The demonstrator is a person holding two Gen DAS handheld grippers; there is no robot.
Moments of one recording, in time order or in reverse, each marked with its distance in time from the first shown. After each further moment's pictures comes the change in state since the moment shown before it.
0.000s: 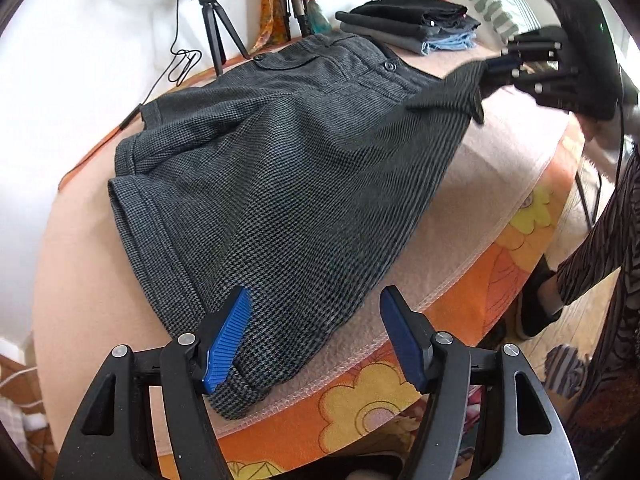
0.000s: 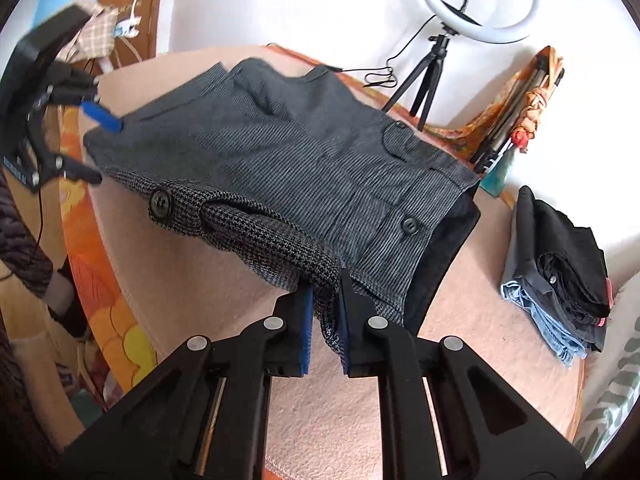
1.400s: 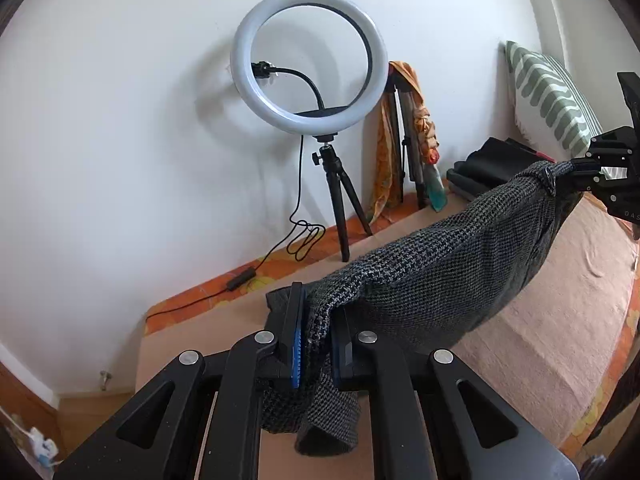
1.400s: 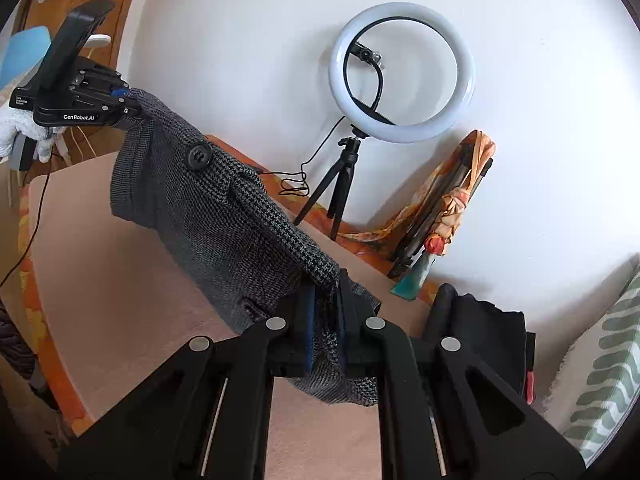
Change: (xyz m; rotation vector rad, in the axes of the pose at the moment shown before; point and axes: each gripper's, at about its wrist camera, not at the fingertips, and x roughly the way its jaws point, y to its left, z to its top) left arm -0.054 0.137 0.175 -0.069 -0.367 0.218; right arm -0.037 -0.099 0.124 0.029 -0.197 -0.164
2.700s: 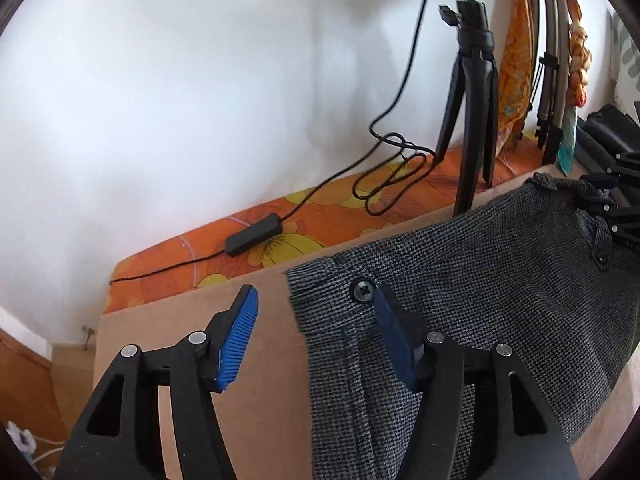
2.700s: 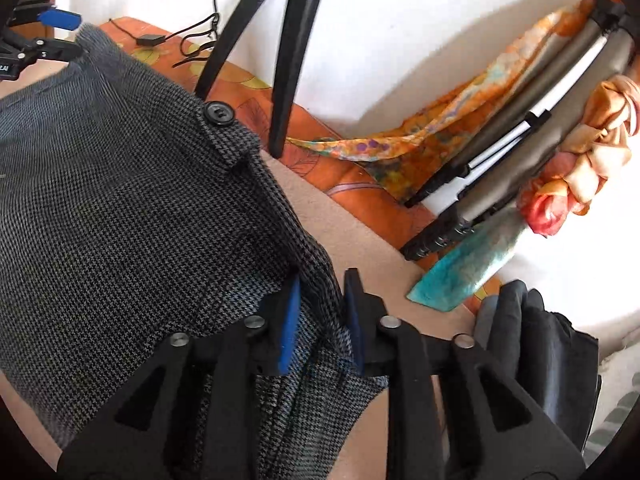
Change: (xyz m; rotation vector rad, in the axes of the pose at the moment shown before) left arm 0.220 0.063 -0.020 -0.145 0.289 0.075; right arm 0.300 -0.051 -0.028 0.002 0.405 -0.035
